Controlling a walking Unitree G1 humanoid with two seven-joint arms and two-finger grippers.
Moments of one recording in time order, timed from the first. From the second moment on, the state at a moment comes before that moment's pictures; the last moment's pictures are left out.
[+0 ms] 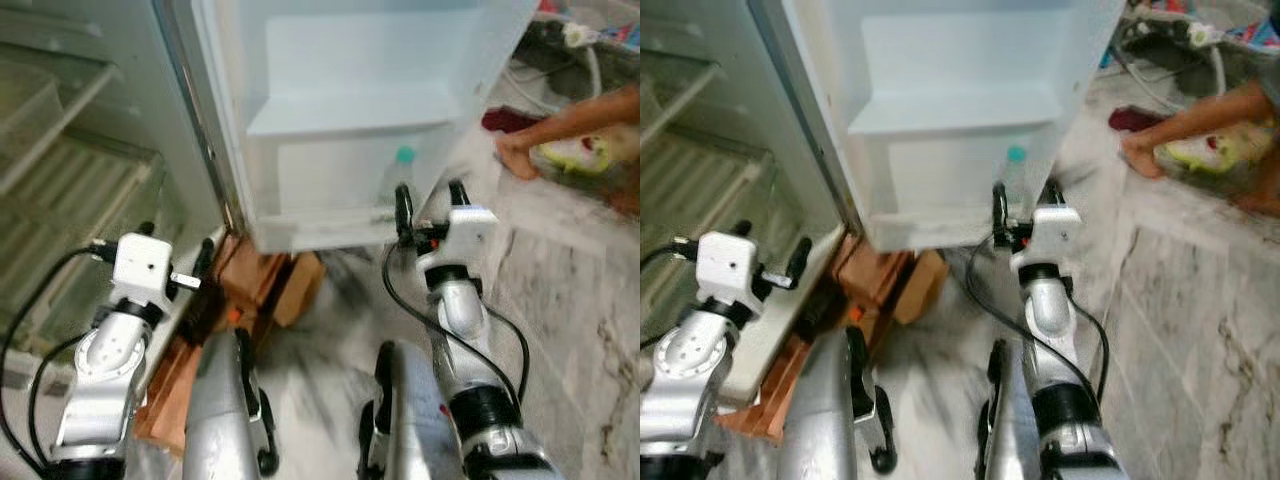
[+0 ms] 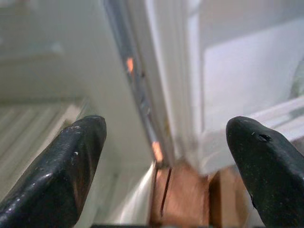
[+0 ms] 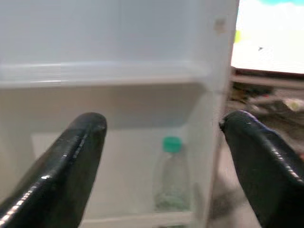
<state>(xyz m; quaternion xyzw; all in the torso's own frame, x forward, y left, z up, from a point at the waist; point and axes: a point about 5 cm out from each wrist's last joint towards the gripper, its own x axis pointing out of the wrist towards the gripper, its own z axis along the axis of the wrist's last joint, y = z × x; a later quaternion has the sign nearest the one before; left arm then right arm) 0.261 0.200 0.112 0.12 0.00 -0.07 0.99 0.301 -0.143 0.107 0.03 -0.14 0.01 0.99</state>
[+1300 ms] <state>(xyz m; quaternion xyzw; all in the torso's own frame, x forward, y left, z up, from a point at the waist) 0.287 0.187 0.102 0.13 -0.02 -0.08 0.99 0.294 -0.159 0.122 0.02 -0.10 -0.02 0.99</state>
